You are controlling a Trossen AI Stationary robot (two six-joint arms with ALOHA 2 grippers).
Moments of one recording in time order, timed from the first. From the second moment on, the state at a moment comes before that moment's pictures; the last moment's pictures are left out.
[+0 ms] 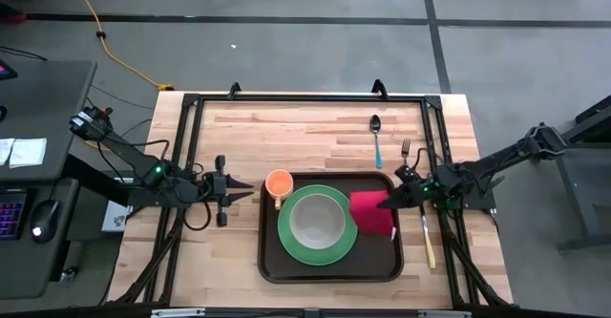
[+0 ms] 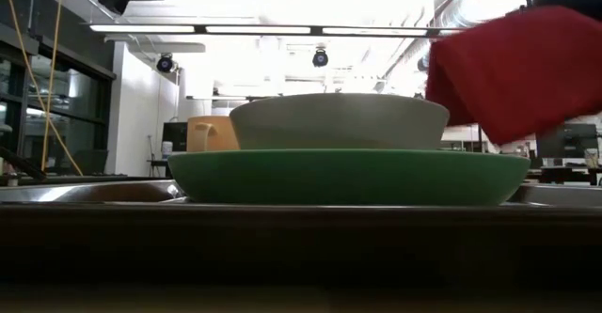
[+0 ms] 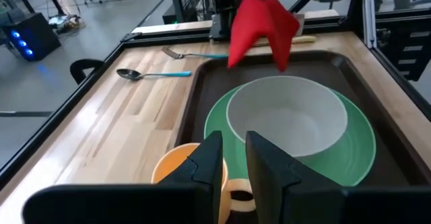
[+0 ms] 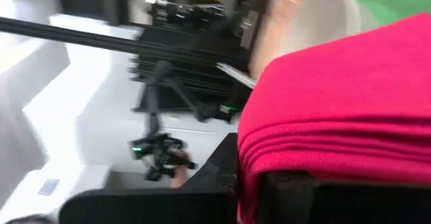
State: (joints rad) left arm -0.60 0.79 0.58 -0.17 -0.71 -0.15; right arm 0.32 0.58 0.07 0.50 -0.01 1.40
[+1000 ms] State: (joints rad) left arm -0.60 0.79 0.55 -0.17 -0.71 -0.15; right arm 0.33 0.59 0.07 0.29 -0.08 1.54
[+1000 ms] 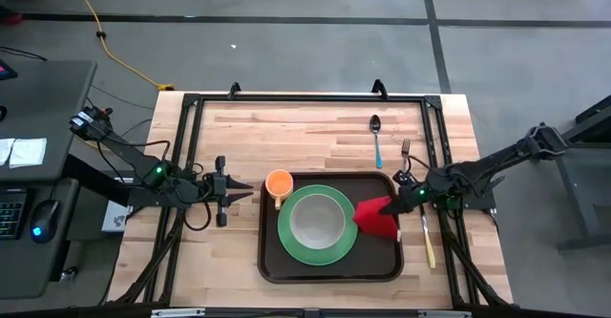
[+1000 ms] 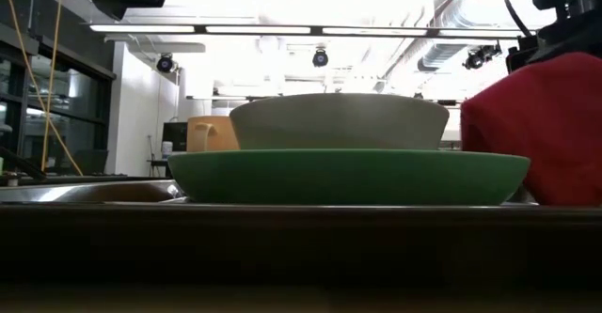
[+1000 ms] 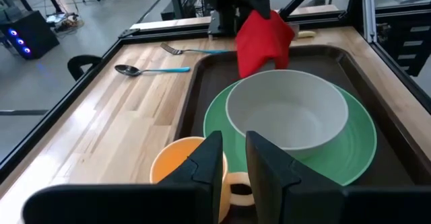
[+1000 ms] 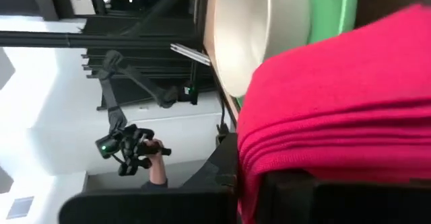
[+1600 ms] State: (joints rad) left arm -0.60 0.79 0.55 -0.17 -0.72 -0.15; right arm 0.39 0.61 0.07 0.34 -0.06 1.70
